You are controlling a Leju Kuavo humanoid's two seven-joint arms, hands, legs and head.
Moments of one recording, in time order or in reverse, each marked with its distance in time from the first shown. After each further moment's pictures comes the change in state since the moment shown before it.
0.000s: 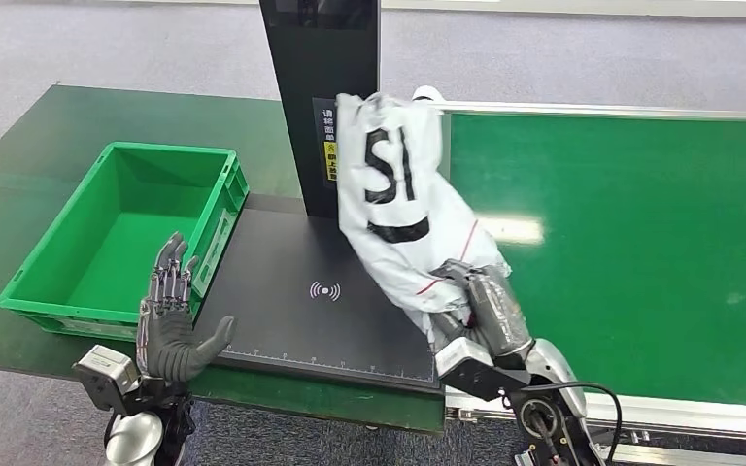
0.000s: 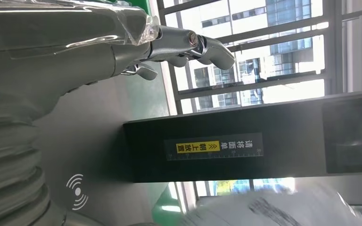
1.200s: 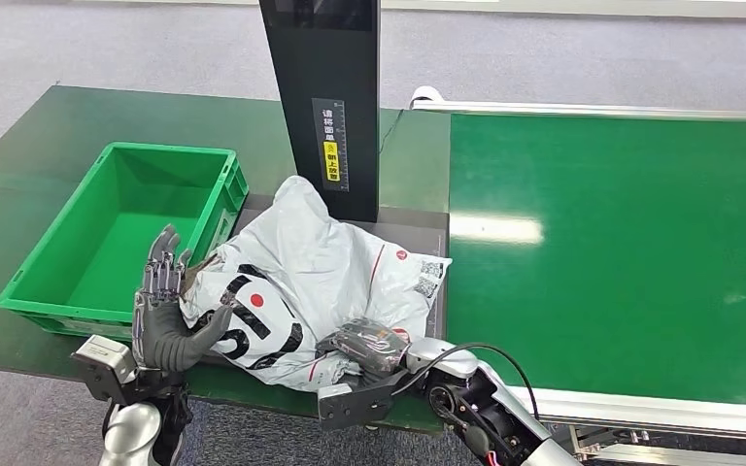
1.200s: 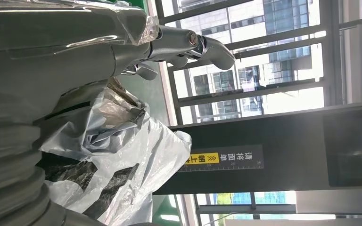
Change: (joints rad) left arm -0.035 0.021 0.003 0.023 0.010 0.027 0.009; right arm -0.327 0.016 0.526 0.544 0.021 0.192 0.054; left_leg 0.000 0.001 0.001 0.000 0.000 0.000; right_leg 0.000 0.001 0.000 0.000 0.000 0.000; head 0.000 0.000
